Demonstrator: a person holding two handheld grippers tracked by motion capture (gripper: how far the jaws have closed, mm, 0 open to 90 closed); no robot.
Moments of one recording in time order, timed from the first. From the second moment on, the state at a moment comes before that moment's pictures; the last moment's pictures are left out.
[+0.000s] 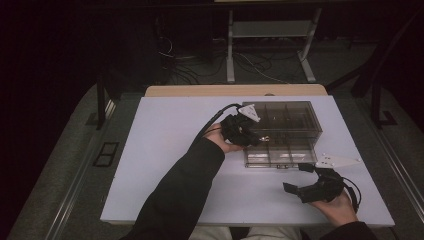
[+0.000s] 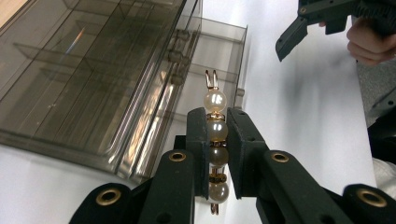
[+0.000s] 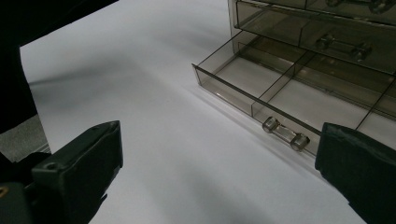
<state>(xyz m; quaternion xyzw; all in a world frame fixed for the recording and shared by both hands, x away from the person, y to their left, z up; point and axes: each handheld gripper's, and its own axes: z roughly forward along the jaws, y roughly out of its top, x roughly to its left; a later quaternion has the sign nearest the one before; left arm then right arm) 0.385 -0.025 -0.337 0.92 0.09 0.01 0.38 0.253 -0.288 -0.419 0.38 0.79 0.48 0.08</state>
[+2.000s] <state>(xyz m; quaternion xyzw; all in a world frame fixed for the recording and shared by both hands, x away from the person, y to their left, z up) 0.394 -0.124 -0.382 0.90 0.08 -0.02 0.42 0.251 -0.288 -0.419 0.38 0.79 0.48 0.07</state>
